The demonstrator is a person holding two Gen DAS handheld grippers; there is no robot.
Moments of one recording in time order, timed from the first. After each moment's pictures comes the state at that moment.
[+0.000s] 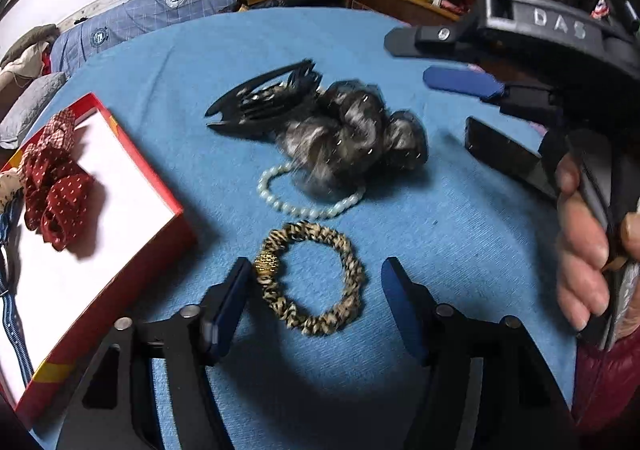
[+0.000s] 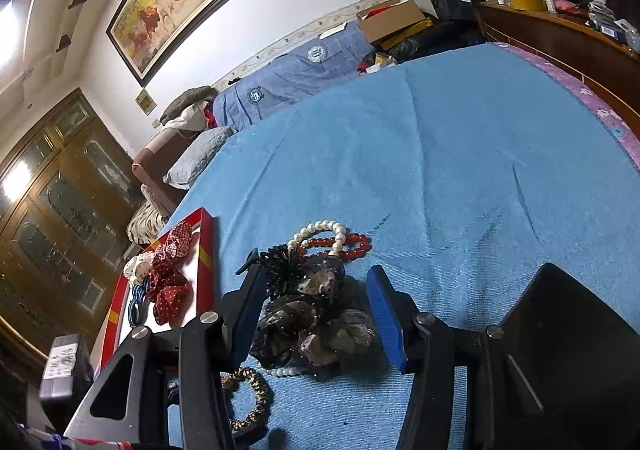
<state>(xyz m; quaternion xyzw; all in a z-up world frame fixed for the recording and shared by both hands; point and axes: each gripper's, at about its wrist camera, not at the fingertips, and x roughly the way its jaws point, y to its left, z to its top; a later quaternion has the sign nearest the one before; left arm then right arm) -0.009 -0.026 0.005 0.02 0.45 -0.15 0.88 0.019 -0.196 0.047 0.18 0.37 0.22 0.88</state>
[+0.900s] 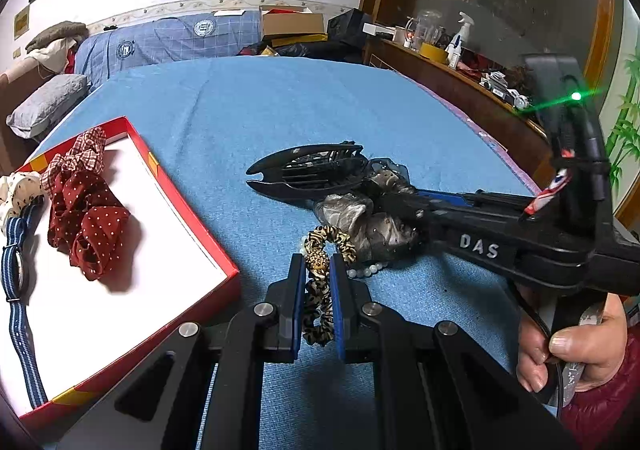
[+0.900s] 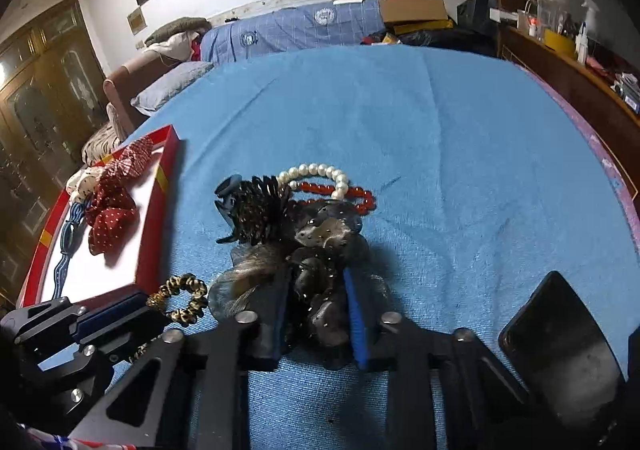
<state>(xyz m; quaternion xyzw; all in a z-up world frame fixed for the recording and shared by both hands) -0.009 0.011 0.031 -0.04 0.38 -0.12 0.92 0.018 -0.138 0.019 0.02 0.41 0.18 0.89</state>
